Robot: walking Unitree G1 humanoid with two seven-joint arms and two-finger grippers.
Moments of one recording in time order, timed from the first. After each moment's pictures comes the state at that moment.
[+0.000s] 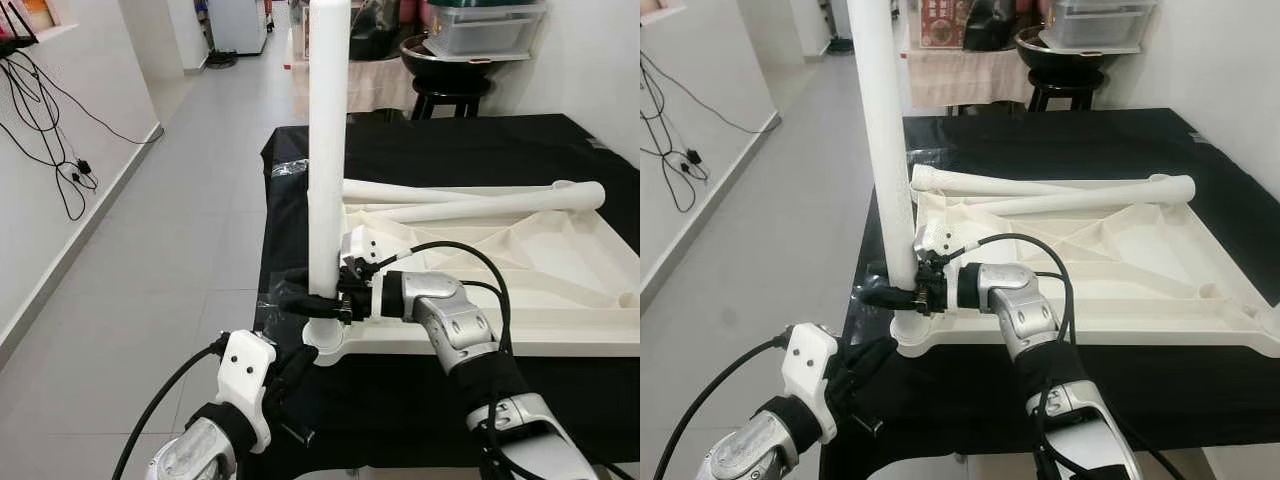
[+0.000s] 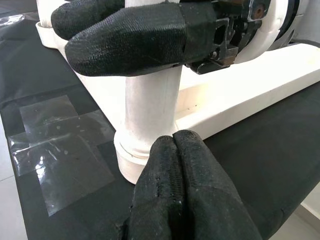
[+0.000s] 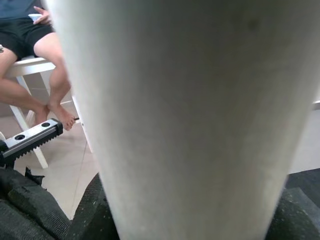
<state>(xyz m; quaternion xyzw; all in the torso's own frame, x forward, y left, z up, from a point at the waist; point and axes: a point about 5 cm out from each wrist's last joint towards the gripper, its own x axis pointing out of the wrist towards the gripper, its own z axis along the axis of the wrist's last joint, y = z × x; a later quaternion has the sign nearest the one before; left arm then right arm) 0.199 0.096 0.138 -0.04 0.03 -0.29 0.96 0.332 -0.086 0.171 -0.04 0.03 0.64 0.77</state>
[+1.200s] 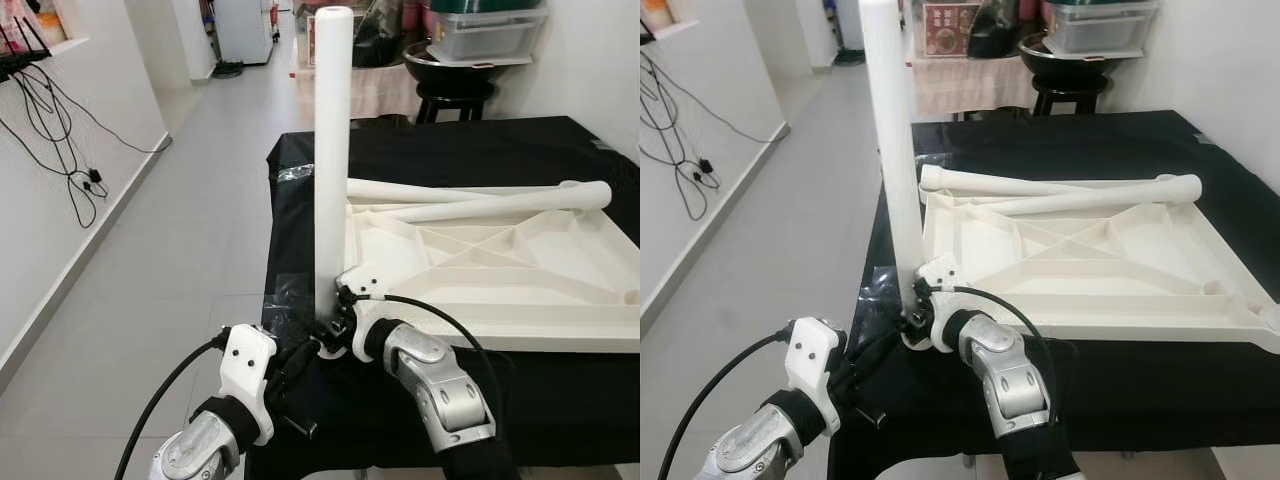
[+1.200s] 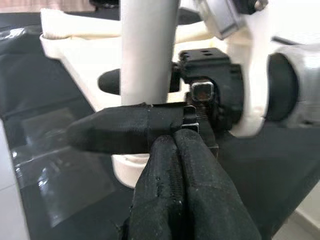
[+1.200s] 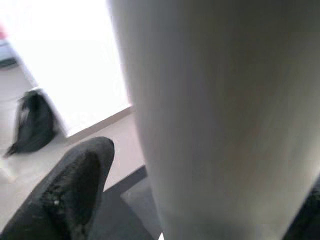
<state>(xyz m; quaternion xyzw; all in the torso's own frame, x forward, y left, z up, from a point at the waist) 0.205 0.097 0.143 -0.05 0.02 -0.29 0.96 0.302 -0.079 0.140 -0.03 0.08 0.45 0.89</state>
